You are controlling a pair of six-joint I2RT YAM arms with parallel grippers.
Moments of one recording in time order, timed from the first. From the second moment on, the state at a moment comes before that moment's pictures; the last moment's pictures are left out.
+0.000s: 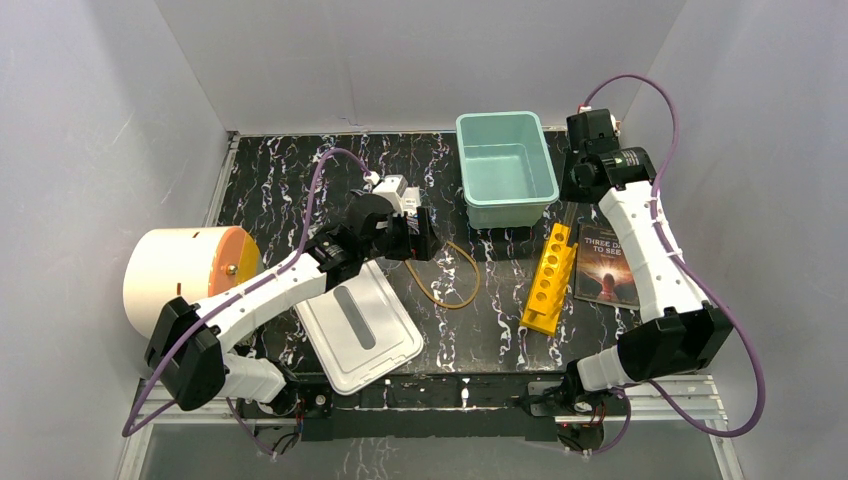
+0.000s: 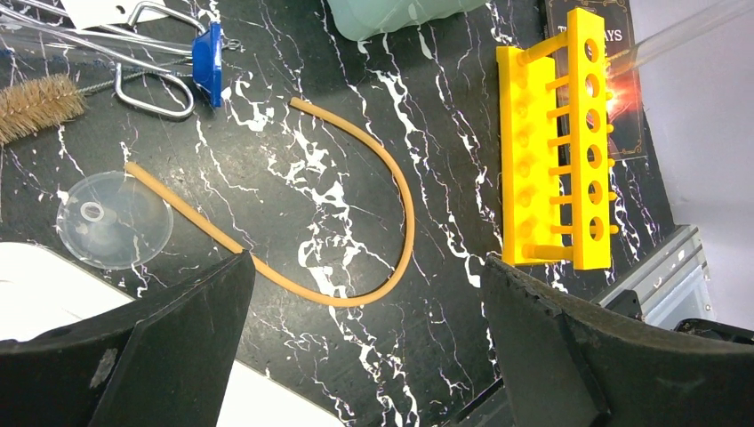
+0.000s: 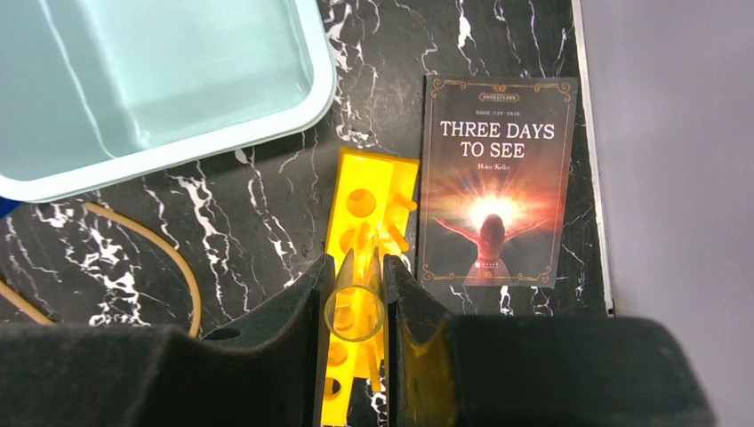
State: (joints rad) left arm -0.76 1.33 0.99 -0.21 -0.02 -0.57; right arm 0.23 1.43 1.62 -1.09 0.32 0.26
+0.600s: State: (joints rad) left arm -0.76 1.34 0.97 -0.21 -0.02 -0.59; right arm 0.16 1.37 1.47 -0.91 0.28 0.27
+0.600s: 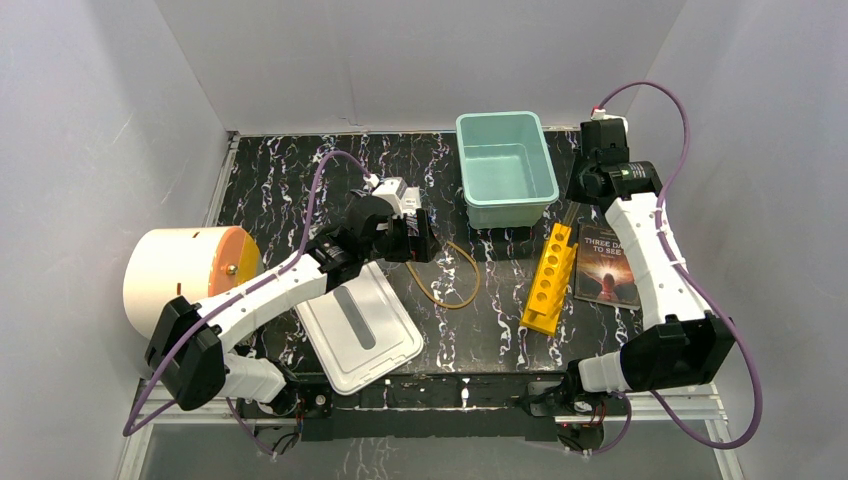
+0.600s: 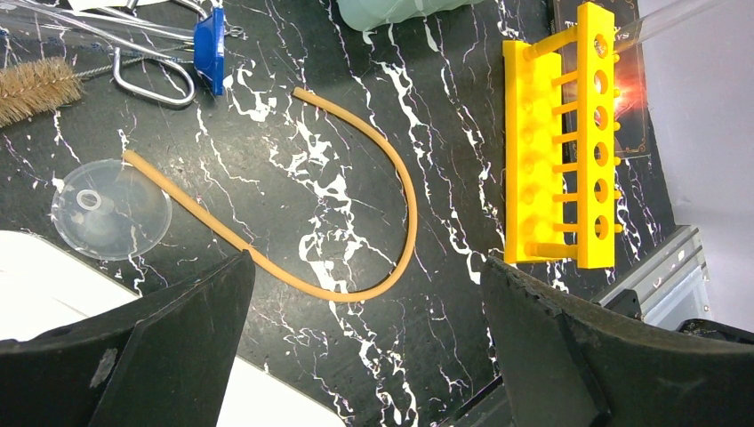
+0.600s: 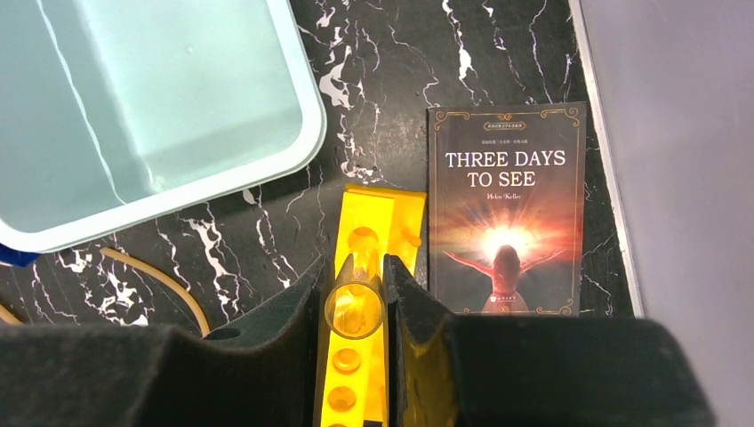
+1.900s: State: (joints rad) left arm -0.76 1.34 0.94 -0.19 -0.02 -0.61; right arm 0.16 1.30 1.16 -0.69 0.25 0.26
